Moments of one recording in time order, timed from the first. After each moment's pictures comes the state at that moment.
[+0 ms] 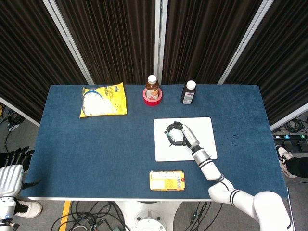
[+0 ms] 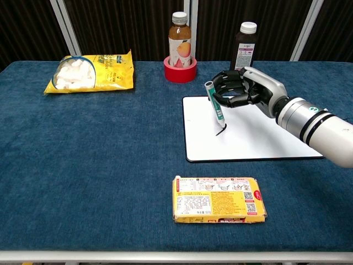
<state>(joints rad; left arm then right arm) -0.03 -1.26 -0.03 -1.46 1.41 1.44 -0.02 0.74 -1.90 0.18 -0.83 -1.44 0.95 1.02</state>
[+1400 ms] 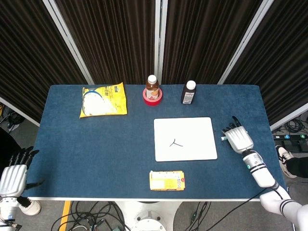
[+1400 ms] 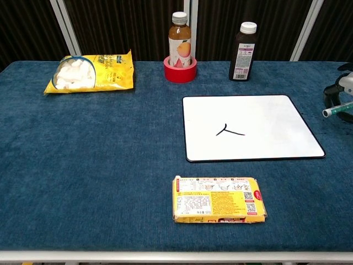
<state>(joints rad) -0.03 -1.25 -0.02 -1.50 1.44 1.45 0.01 0.55 -1.58 0.00 -0.78 -1.52 1.04 -0.02</state>
